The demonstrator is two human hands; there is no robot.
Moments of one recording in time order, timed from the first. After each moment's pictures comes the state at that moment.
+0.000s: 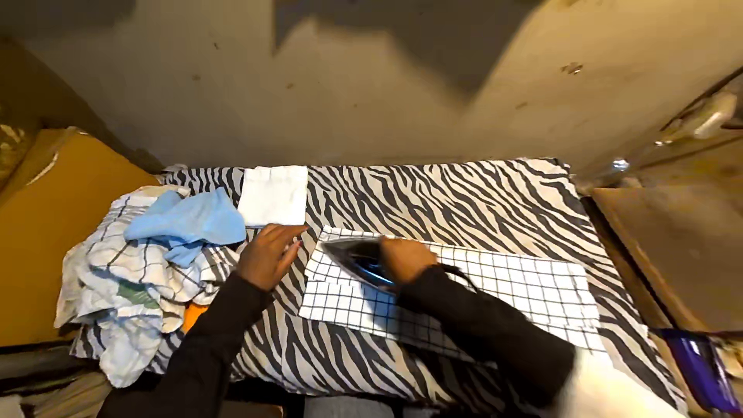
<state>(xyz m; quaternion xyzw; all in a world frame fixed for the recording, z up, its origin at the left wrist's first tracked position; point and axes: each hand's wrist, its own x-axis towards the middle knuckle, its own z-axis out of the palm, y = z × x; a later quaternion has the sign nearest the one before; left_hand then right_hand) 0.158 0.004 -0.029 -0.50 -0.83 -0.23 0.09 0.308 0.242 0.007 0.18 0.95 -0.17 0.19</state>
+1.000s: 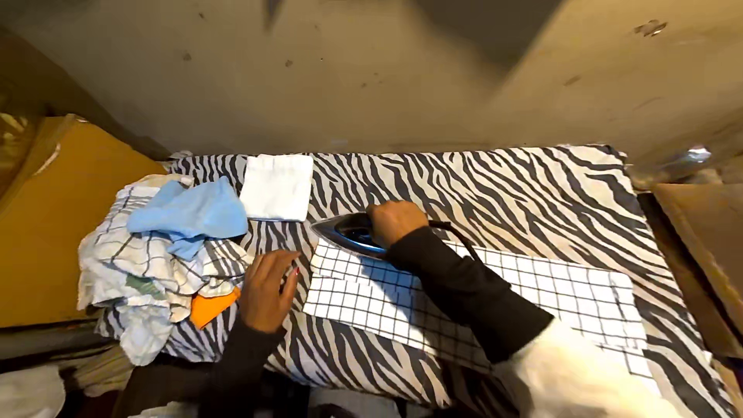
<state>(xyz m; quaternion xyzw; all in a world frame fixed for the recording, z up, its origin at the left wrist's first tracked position) 0.215 -0.022 -0.062 -0.36 -0.89 -0.24 0.13 0.235 0.254 -0.001 0.11 0.97 -0.13 0.15</state>
